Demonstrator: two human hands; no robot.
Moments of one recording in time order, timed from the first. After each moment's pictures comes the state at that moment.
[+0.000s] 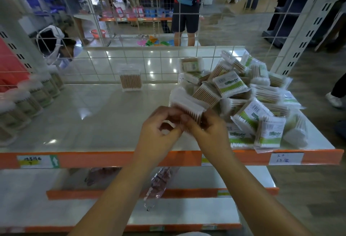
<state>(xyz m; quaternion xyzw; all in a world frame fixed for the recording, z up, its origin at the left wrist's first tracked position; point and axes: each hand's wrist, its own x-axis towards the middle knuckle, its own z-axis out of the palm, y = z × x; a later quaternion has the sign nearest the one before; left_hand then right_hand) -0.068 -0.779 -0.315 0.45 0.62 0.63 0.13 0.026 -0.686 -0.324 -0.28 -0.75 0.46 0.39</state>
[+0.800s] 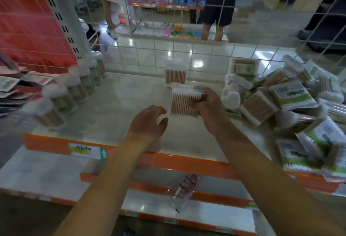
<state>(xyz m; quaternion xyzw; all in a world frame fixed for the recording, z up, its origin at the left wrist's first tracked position) -0.215 -0.835 -0.342 0.41 0.87 0.27 0.02 -0.124 -0.690 -0.324 -0.27 -0.64 0.67 0.26</state>
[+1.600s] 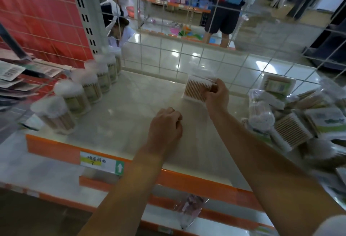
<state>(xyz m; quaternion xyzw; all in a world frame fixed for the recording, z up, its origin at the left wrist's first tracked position) -0.258 -0.822 -0.372 0.40 0.85 0.34 -0.02 -0.236 -0.657 -0.351 -0.35 -0.69 0.51 0.37</state>
